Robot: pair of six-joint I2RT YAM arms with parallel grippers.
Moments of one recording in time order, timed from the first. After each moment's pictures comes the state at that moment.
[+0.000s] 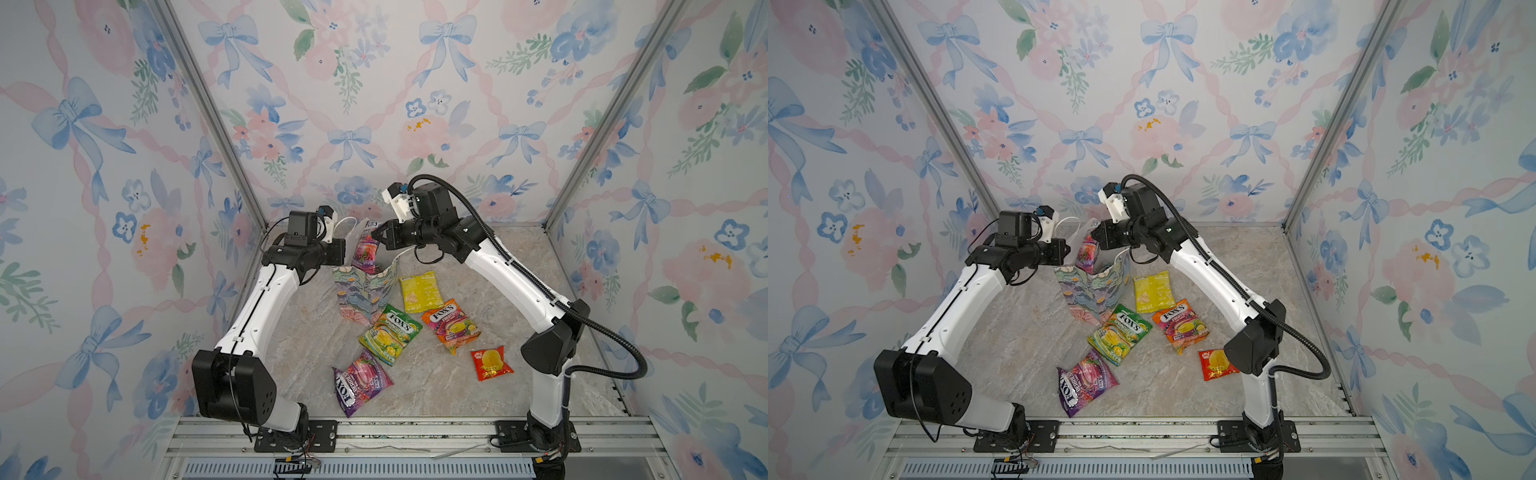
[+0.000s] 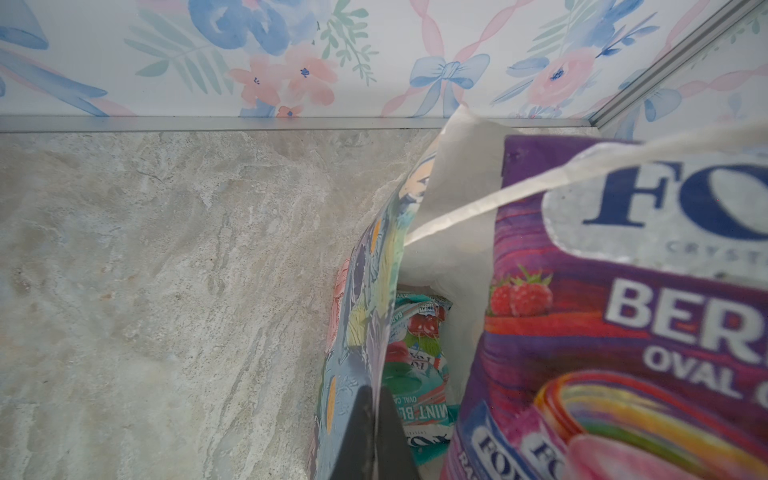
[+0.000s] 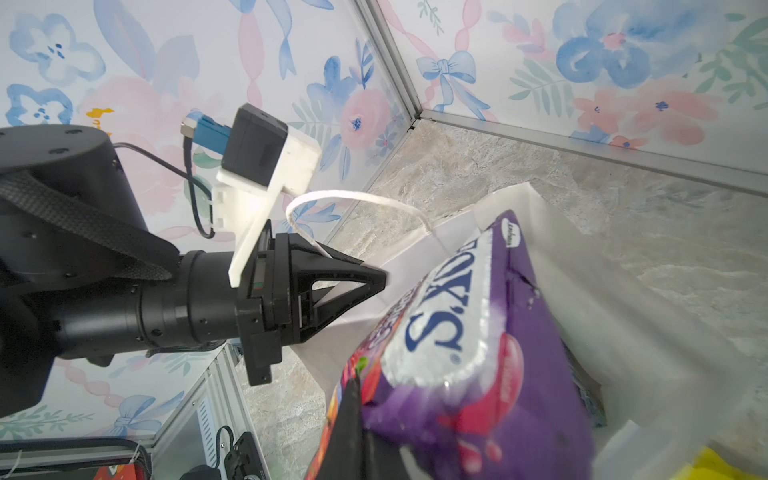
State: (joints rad) left arm -0.14 1.47 1.39 -0.63 0.28 -0.12; right arm 0.72 1.97 2.17 -0.68 -0.37 0.40
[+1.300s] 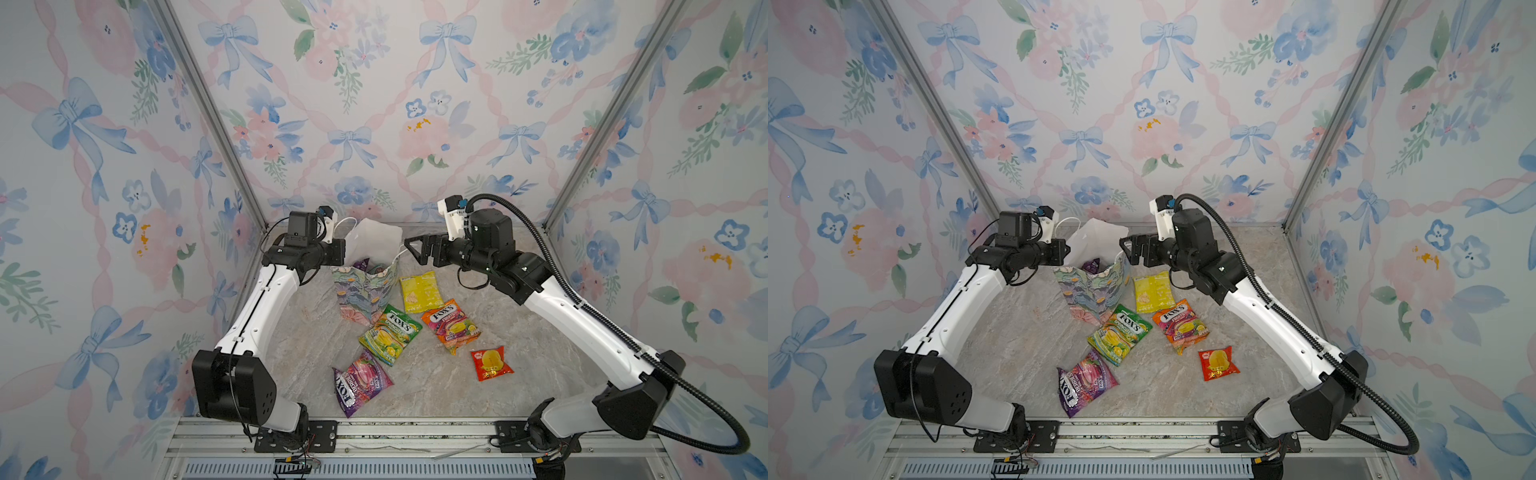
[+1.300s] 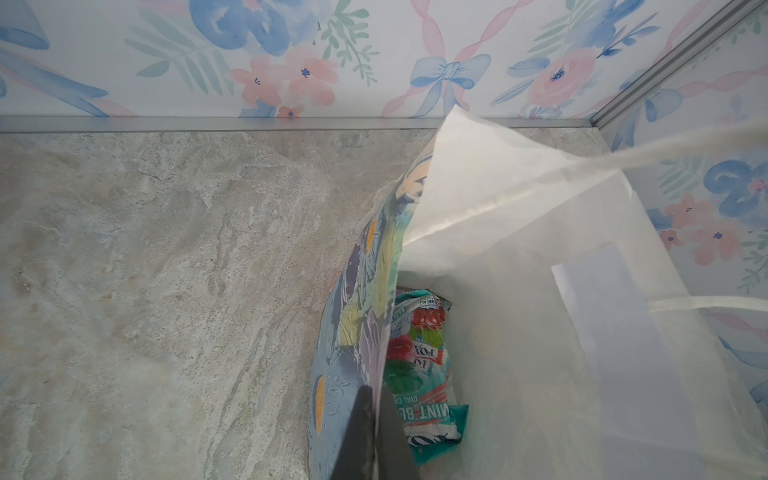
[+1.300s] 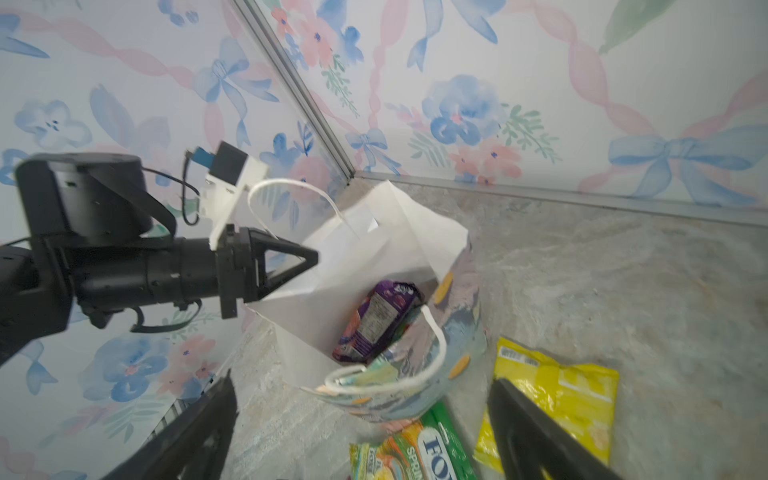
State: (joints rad) left arm -0.14 1.47 1.39 -0.63 0.28 -0.12; right arm 0.66 1.42 1.43 -0.42 -0.14 0.45
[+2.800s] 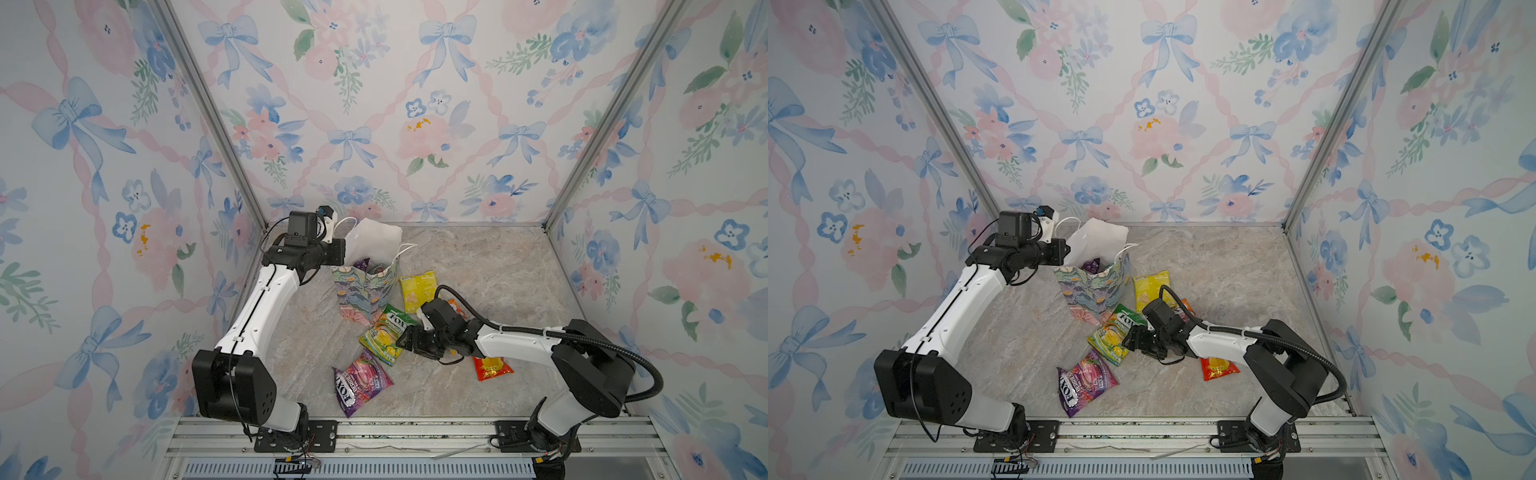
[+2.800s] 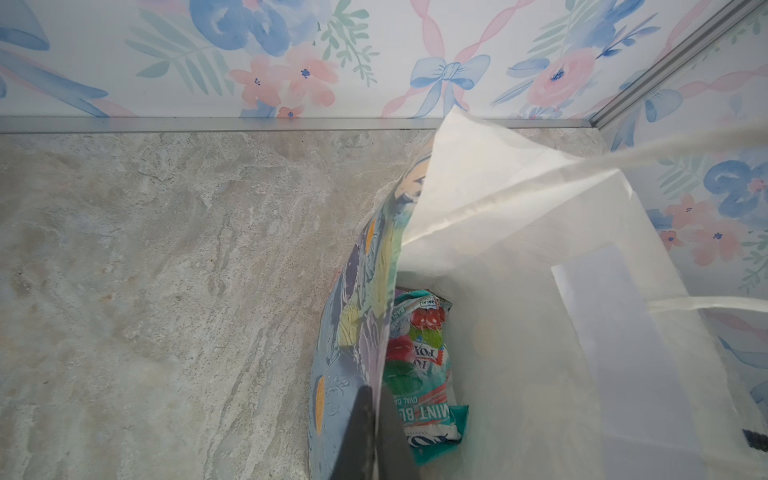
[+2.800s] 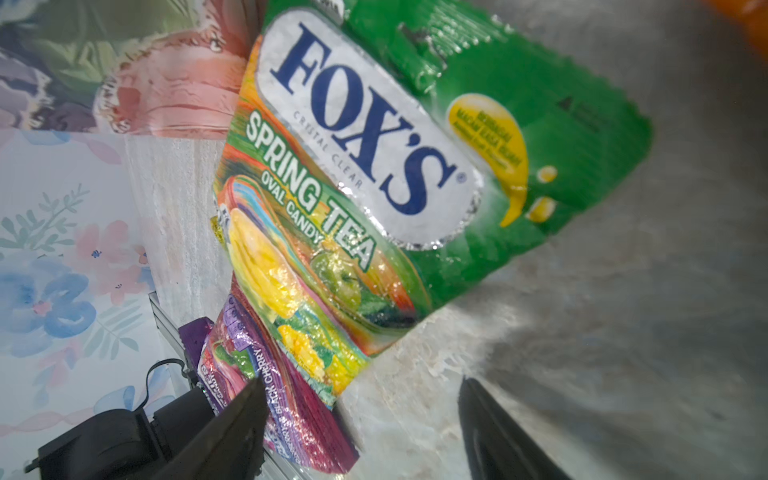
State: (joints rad) left arm -0.14 1.47 1.39 -0.63 0.28 -0.12; right arm 0.85 1.63 0.79 -0.06 -0.32 1.03
